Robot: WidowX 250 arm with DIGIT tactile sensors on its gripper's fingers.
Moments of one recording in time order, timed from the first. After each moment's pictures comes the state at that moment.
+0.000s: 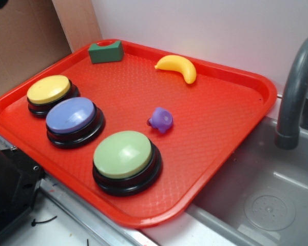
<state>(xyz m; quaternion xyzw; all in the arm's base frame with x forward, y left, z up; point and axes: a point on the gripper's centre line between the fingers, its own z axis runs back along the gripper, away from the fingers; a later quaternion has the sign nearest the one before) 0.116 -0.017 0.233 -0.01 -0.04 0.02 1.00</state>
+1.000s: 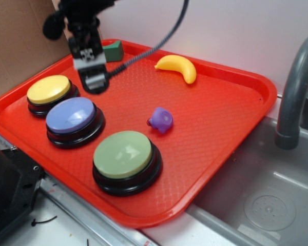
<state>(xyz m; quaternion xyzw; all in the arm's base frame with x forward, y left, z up) 0.176 -0.089 0.137 0.06 -0.04 -0.29 0.95</state>
